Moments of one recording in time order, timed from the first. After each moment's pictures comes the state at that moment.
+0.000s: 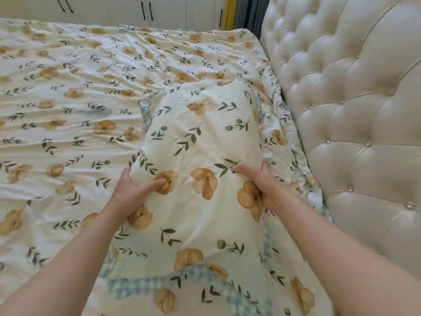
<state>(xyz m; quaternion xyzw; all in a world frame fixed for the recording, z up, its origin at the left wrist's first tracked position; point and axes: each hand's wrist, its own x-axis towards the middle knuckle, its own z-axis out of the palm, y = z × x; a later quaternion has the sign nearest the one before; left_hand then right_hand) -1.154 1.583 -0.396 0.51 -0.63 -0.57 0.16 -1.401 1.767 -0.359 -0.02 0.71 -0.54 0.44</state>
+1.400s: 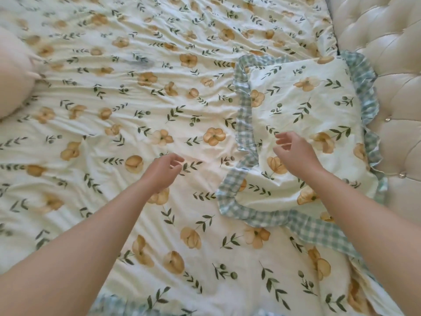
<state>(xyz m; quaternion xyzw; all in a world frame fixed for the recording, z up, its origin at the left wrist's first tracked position) -1.099 1.625 -0.428 0.51 -0.75 -0.42 -0.01 -1.385 1.781 -0.378 -0.36 0.86 -0.26 0.25</state>
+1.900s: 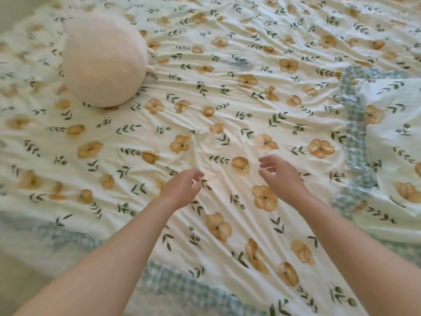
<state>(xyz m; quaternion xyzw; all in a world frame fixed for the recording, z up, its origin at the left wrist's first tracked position) -0.840 1.535 -0.436 0.52 -0.76 -0.39 -0.04 -1.081 1.628 -0.396 -0.43 0.80 -0.24 0.34</state>
